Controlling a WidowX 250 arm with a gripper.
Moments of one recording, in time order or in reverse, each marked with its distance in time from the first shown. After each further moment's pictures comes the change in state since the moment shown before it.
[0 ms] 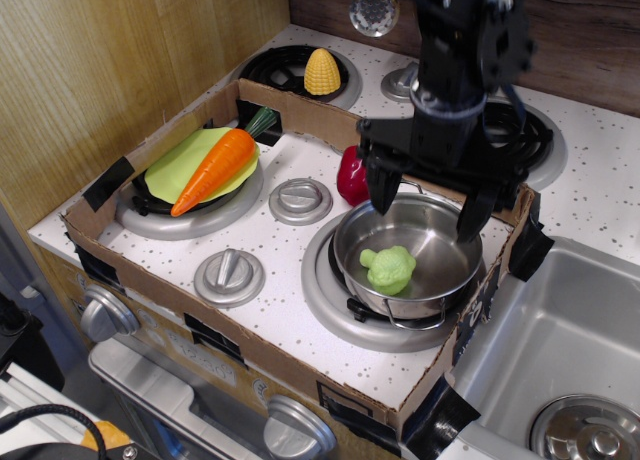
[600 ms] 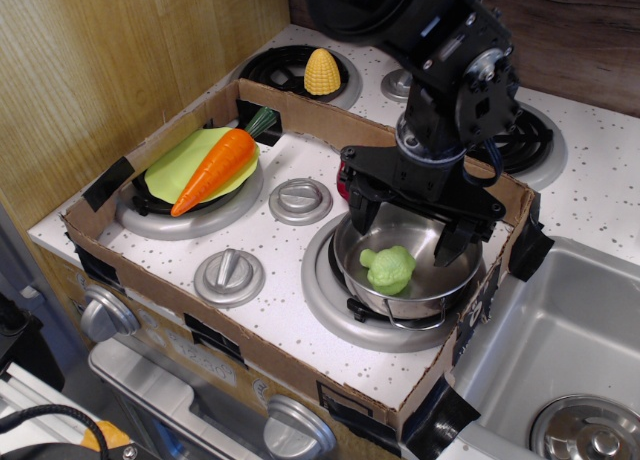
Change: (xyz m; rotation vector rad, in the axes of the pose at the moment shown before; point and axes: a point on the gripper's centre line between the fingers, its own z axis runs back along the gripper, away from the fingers) arm -0.010 0.011 -0.015 0.058 -0.044 0.000
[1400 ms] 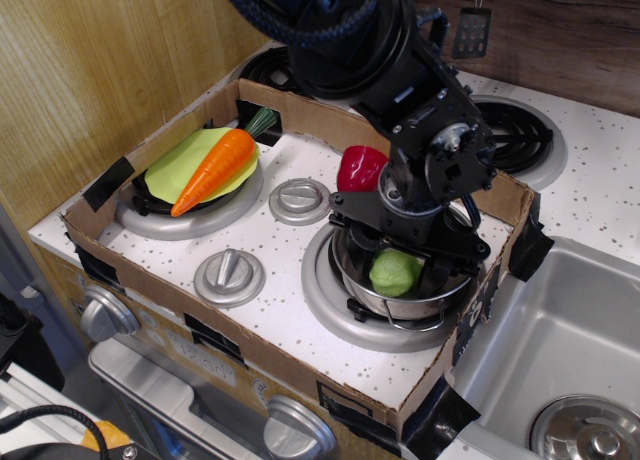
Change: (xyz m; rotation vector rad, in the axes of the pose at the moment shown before) arm -0.015 0.000 -0.022 -0.020 -0.027 0.054
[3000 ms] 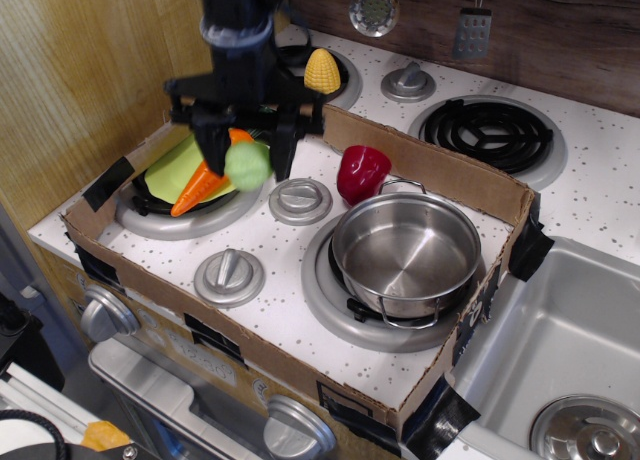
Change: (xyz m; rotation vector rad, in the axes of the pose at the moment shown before) arm 0.021 0.113 0.043 0.004 0.167 0.227
